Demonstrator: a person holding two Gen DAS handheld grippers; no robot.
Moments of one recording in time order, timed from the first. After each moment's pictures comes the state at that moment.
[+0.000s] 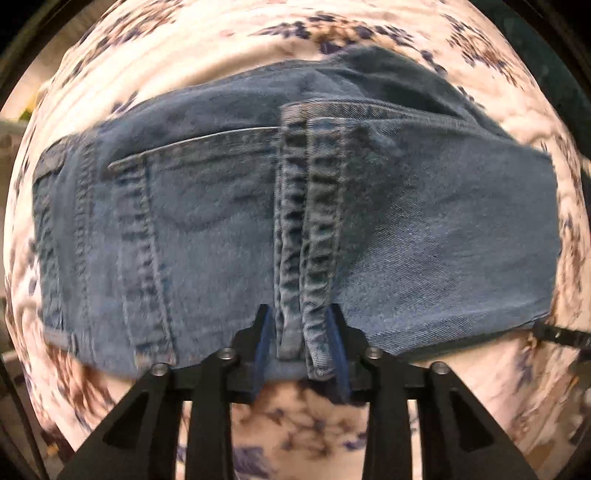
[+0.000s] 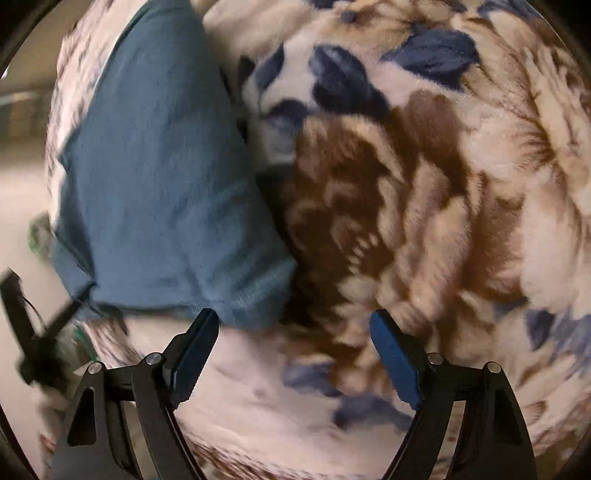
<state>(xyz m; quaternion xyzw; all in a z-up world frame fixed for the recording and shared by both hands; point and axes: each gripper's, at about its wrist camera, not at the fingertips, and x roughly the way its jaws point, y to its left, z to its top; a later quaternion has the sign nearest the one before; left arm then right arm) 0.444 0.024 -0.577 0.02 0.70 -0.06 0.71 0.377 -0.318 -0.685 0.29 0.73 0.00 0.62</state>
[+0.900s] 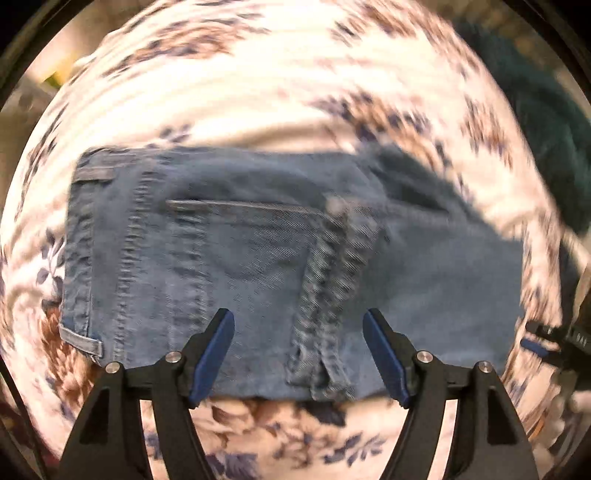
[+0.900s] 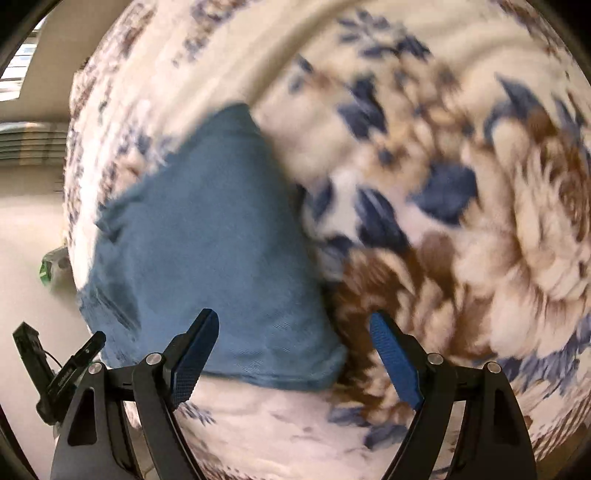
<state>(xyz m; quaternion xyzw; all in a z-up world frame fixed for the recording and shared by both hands) 0.446 0.086 -0.522 -0.11 0.63 -0.04 0.77 0.417 -0.322 -0.628 0.31 0.66 -0.03 0.68</state>
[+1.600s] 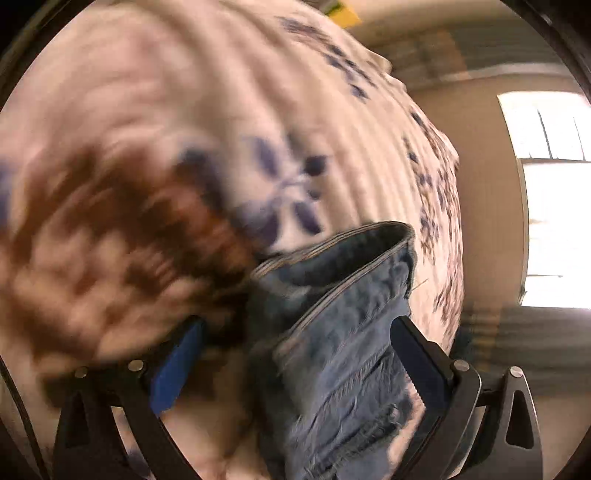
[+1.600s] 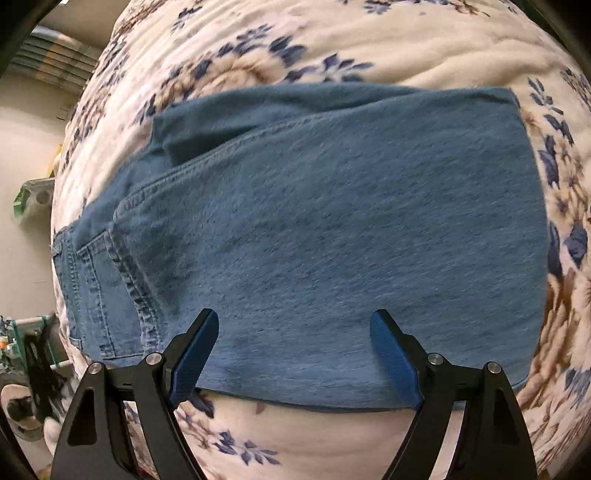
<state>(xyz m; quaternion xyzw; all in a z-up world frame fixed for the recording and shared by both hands) 0.355 0.318 -0.610 -0.57 0.38 0.13 0.72 0.466 -0.141 -0.638 0.18 0.68 0.00 0.71</state>
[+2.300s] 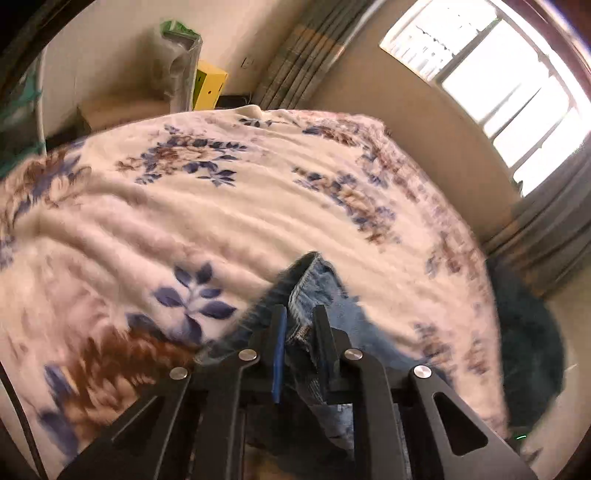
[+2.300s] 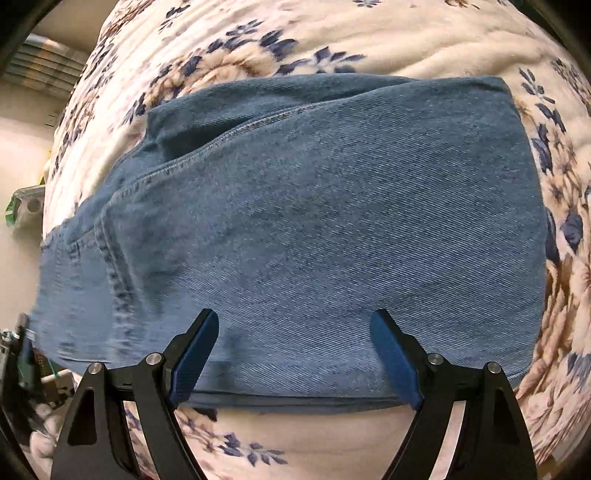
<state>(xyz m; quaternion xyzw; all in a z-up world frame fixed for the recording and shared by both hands) 0.377 0.290 -0.528 -0.33 0.36 0.11 0.86 0.461 -0.133 -0.643 0.18 0.68 -0.02 0.71</state>
